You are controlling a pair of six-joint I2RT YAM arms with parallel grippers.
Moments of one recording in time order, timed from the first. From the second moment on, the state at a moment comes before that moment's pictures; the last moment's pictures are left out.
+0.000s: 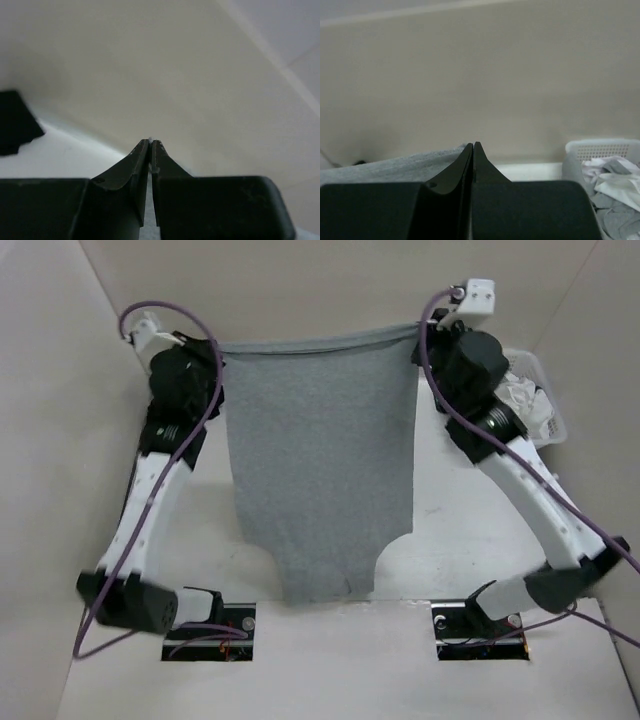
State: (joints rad) left arm -0.19 1.20 1.43 -0.06 -0.30 -0.68; right arm 0.66 1.36 1.70 -0.06 0.61 -0.04
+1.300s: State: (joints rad) left arm -0.24 0.60 0.65 -0.21 -0.25 -0.73; right arm 0.84 0.82 0.81 -0.16 0.35 0.36
